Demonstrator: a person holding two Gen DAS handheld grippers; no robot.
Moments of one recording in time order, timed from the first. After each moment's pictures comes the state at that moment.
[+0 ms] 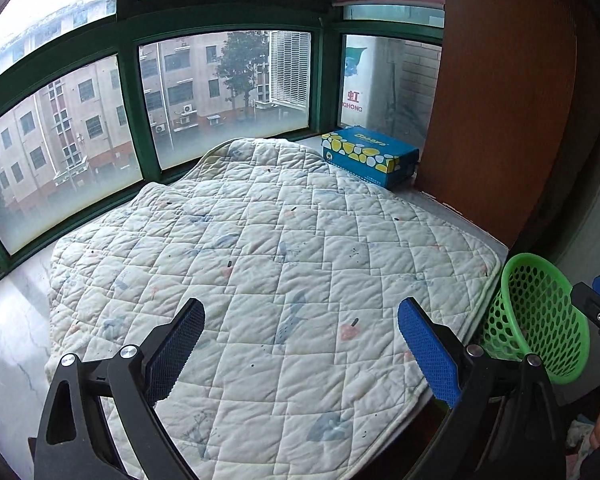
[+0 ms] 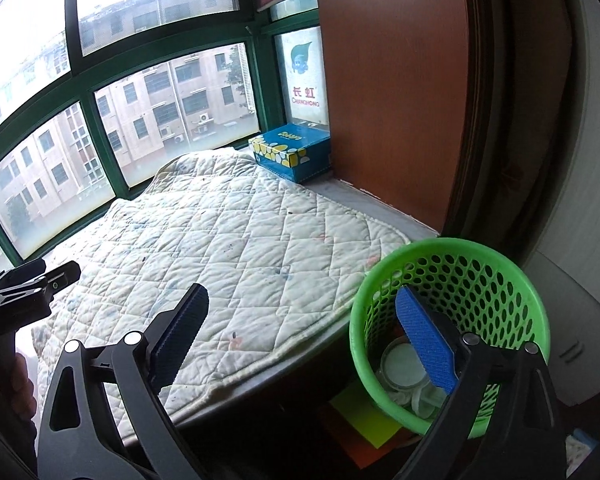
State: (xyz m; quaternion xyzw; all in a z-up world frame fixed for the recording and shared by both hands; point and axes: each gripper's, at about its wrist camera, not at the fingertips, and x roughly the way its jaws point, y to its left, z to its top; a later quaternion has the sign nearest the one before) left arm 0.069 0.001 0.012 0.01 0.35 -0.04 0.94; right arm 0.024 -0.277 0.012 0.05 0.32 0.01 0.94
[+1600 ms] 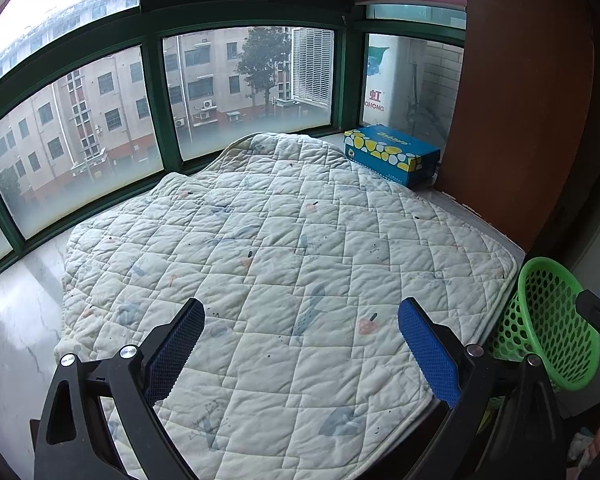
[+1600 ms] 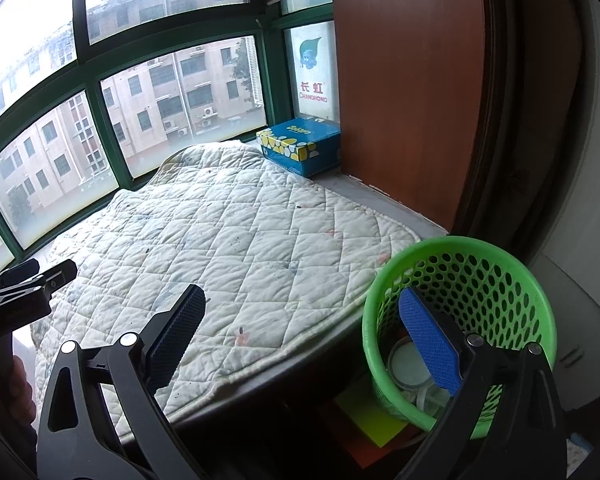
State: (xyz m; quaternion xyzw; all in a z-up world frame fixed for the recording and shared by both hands) left arm 0.065 0.008 0.006 0.00 0.35 0.00 0.94; right arm 0.026 -0.265 0.005 0.04 0.33 0.02 0.94
